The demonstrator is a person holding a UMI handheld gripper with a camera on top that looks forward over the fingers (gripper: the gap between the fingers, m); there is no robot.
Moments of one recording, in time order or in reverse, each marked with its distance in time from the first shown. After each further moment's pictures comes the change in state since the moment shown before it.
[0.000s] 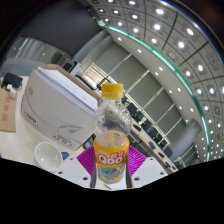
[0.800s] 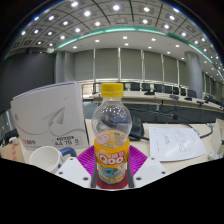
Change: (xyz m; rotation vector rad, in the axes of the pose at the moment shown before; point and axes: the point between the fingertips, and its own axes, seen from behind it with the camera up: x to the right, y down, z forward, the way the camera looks) arm -0.072 0.125 0.069 -0.018 -0.179 0.755
